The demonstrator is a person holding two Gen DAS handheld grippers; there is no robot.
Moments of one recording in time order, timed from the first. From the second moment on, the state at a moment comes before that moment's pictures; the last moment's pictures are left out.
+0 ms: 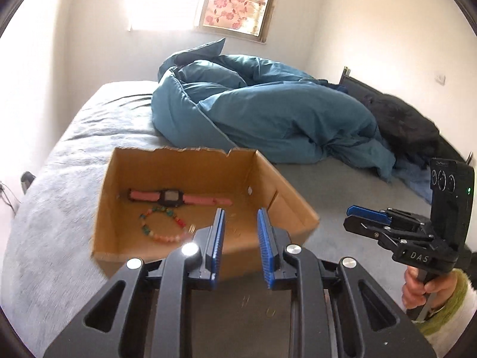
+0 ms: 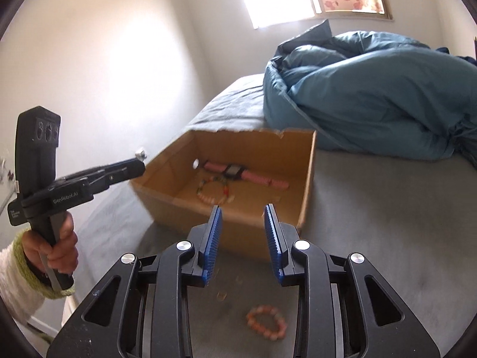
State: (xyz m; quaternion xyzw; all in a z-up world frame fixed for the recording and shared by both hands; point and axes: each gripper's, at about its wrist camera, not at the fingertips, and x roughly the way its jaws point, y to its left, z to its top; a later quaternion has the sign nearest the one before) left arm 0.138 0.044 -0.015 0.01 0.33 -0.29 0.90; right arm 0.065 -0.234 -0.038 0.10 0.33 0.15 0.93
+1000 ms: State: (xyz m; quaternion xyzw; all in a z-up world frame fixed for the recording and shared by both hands) left arm 0.129 0.015 -0.157 0.09 0.40 -0.33 0.85; right arm 0.081 -0.147 -0.172 0.05 0.44 0.16 0.89
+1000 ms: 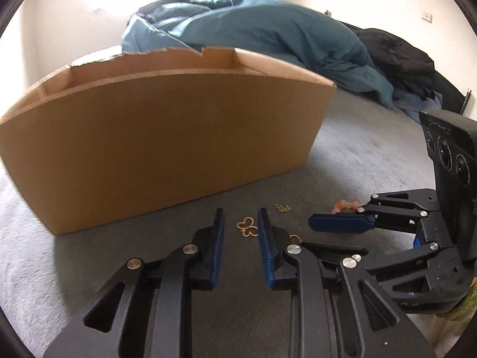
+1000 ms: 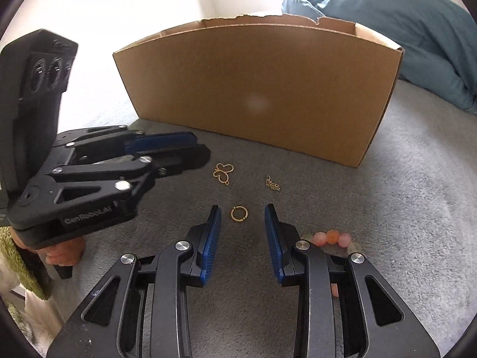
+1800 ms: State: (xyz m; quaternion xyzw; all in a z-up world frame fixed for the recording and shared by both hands) left arm 0.142 -0.009 -0.188 0.12 0.45 -0.32 0.82; right arm 0.097 -0.127 -0.195 0.03 0.46 0.16 0.87
